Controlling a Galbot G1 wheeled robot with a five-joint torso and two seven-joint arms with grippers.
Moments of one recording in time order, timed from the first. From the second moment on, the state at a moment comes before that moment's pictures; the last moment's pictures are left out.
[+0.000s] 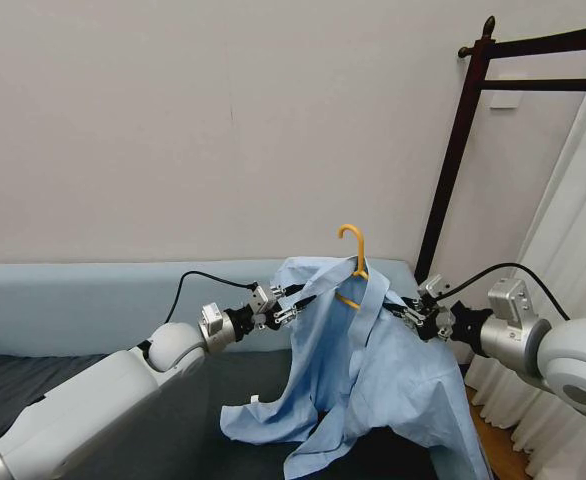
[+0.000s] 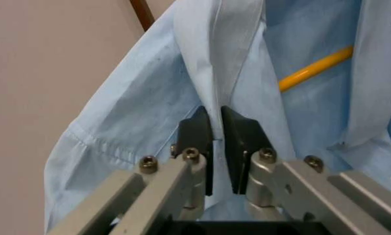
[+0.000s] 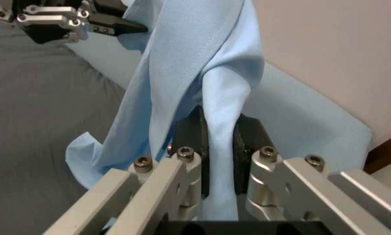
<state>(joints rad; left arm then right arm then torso) 0.21 -0.85 0.53 -1.48 -0.66 -0.28 0.34 -0.63 0.31 0.10 2.18 1.11 -0.58 0.04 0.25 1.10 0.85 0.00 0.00</state>
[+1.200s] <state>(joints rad) 0.01 -0.87 0.62 -1.88 -0.68 0.39 -0.35 -0.22 0.43 0.01 2.01 1.43 -0.72 0.23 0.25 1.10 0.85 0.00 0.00</state>
